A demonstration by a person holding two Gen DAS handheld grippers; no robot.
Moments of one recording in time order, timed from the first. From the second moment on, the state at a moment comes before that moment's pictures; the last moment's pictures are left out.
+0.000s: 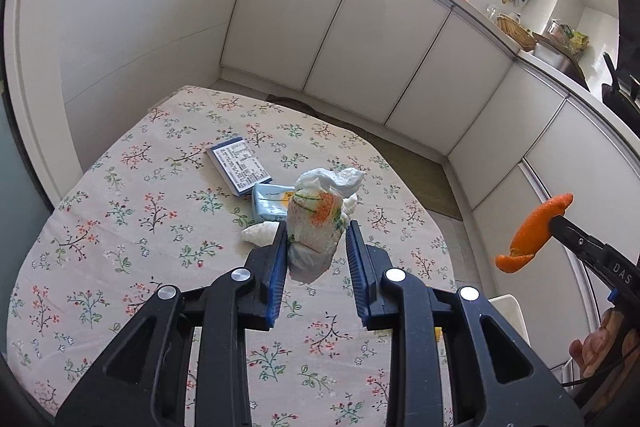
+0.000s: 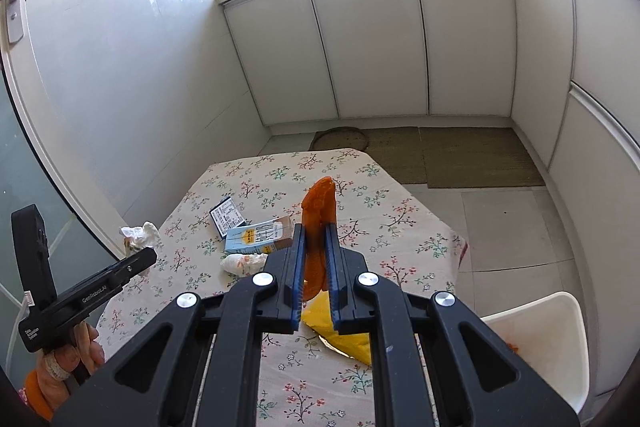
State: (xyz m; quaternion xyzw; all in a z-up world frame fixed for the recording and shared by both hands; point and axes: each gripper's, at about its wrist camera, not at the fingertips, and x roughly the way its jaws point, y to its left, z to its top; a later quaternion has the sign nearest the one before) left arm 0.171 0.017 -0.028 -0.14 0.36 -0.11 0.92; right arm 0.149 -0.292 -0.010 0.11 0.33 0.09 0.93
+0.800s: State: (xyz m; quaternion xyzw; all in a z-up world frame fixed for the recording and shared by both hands) left arm 0.178 -0.141 -0.020 -0.09 0.36 -0.25 0.90; right arm 0.096 -0.433 -0.023 0.15 0.33 -0.07 0.93
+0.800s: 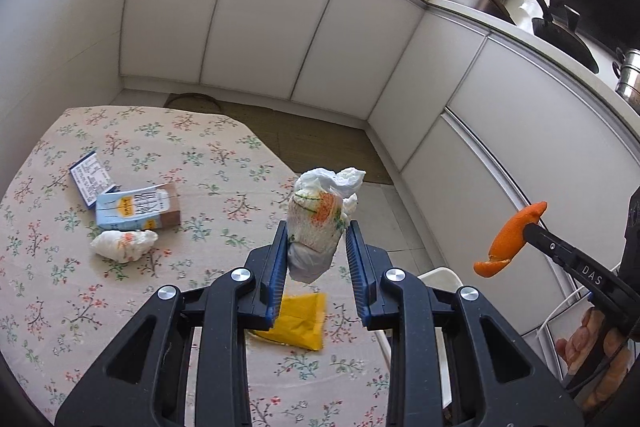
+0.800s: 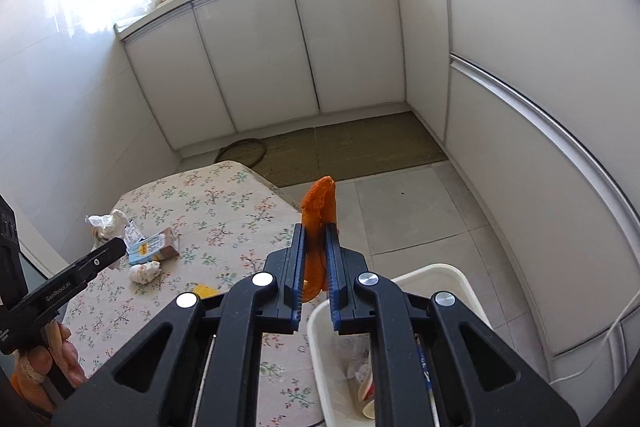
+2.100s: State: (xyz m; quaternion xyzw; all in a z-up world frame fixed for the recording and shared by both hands) left arm 0.150 -0.353 -0.041 0.02 0.40 -0.39 0.83; right arm 0.025 -0.556 -0.041 0.14 0.34 -0.29 0.88
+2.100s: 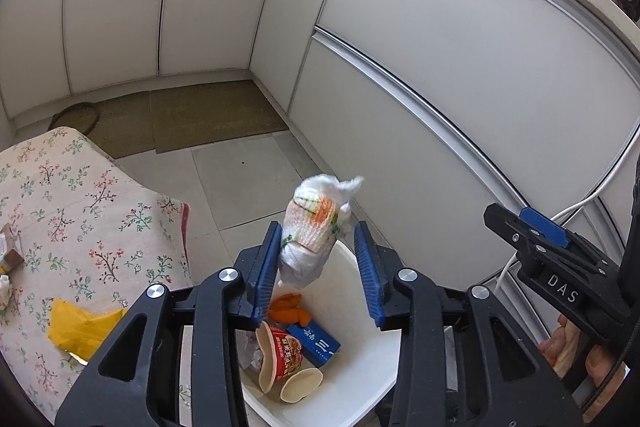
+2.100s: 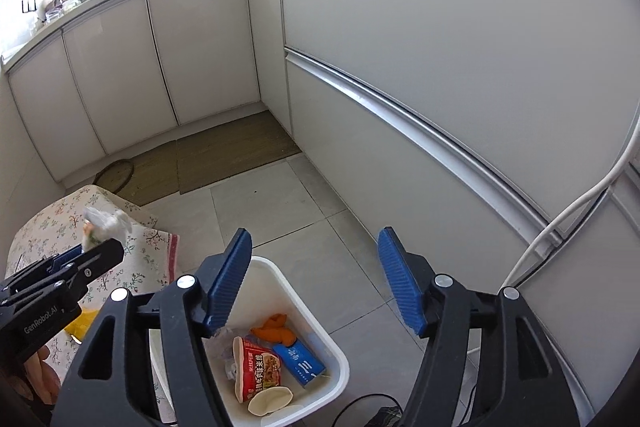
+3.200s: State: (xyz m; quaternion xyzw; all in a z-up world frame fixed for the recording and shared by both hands) left arm 0.174 -0.274 -0.029 0.00 0.39 -0.26 0.89; right arm 0.072 -0.485 -0.033 0.07 0.33 -0.29 0.90
